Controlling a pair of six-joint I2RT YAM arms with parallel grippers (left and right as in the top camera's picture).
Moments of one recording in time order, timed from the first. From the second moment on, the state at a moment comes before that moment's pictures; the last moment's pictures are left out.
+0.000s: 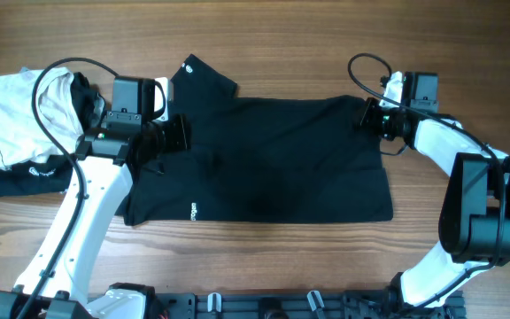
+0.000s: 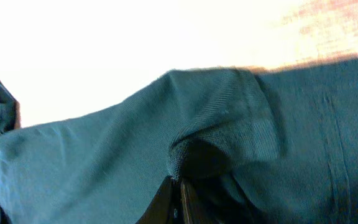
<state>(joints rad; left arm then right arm) -0.15 1.38 1.05 -0.69 0.14 -0.26 -0.08 1.87 1.00 -0.16 -0.47 0.34</state>
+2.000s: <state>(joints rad) -0.06 2.01 1.54 -0.40 0.21 0.00 -0.27 1.76 1.02 -0.14 -0.38 0.23</state>
